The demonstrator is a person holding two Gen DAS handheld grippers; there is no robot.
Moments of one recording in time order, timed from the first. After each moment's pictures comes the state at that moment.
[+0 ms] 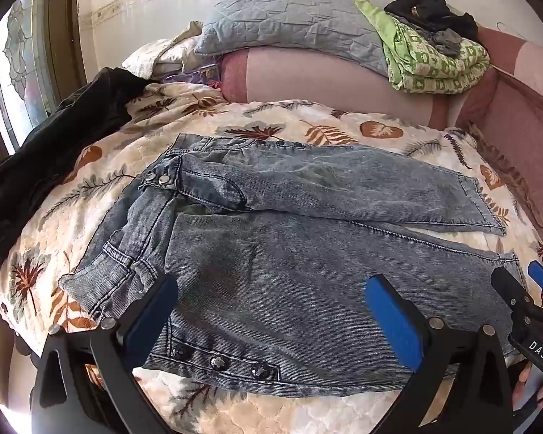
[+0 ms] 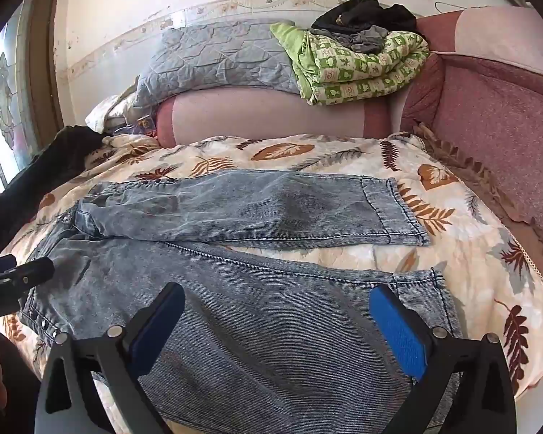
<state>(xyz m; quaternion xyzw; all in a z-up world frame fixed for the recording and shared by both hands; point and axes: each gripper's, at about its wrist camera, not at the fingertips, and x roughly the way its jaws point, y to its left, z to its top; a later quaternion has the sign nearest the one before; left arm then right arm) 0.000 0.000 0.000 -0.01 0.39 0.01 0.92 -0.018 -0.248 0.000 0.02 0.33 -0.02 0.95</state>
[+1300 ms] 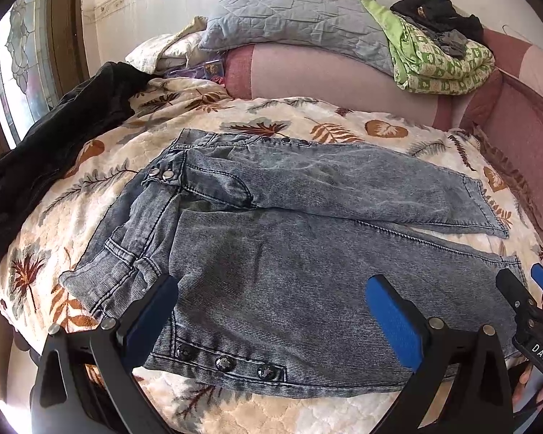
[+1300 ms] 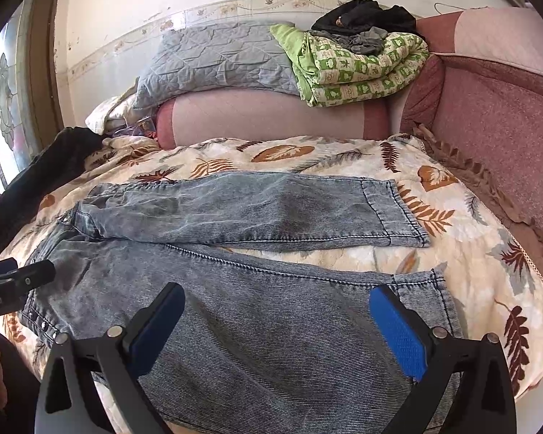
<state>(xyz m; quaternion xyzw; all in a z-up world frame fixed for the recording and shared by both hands) 0.002 0.005 -0.002 -0.02 0.39 0.01 0.92 -0.017 -0.246 -0.001 0.02 0.32 -0.02 0.95</state>
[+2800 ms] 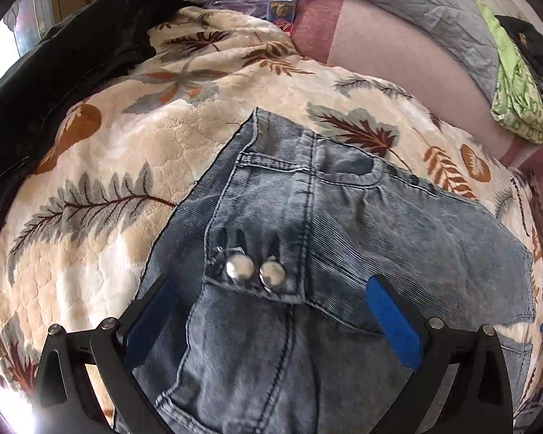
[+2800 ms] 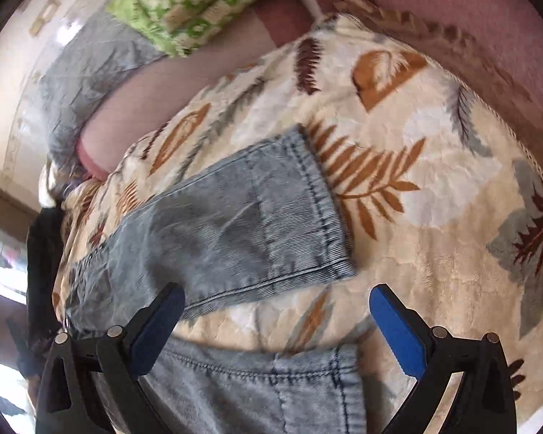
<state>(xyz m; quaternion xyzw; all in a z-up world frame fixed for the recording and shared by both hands) 0.189 0.160 -0.043 -0.12 0.51 0.02 0.85 0.132 -0.478 -0.038 0.29 0.51 -0.04 0.81</state>
